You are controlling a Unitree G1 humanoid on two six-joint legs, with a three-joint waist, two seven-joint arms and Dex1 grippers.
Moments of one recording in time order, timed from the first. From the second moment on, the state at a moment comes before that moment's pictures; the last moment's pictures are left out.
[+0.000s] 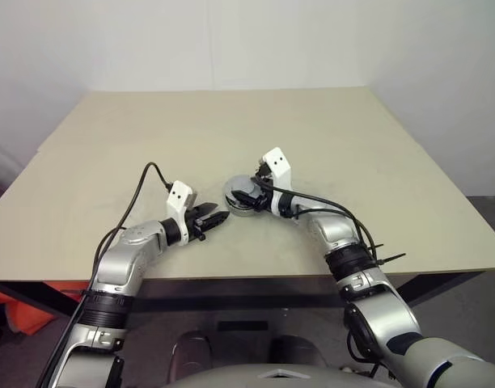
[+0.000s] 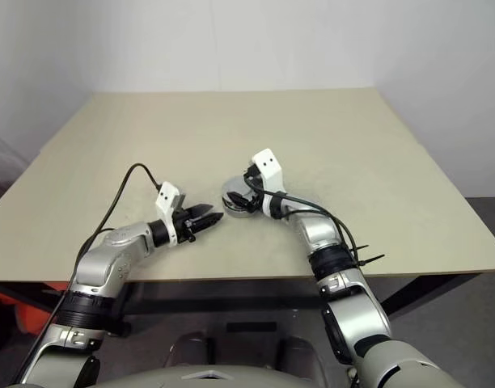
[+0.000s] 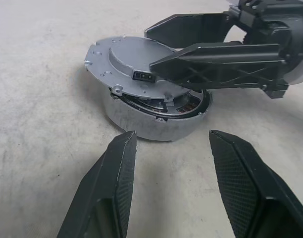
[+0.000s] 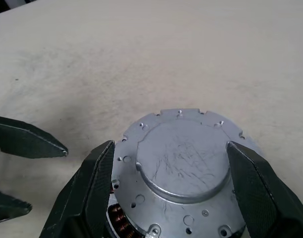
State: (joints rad) left arm -0.27 0.33 -0.03 0.02 -0.38 0.54 -0.72; right arm -0.65 -0.13 0.17 0.51 0.17 0.32 0.61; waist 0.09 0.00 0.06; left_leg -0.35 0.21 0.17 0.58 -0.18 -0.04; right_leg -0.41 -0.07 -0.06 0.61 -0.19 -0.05
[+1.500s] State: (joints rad) left arm -0.25 0.34 0.00 -0.01 -0.40 0.55 -0.69; right arm -0.69 -0.14 0.17 0.57 0.11 0.28 0.71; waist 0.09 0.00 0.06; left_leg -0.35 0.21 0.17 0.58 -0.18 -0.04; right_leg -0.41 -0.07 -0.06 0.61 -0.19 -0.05
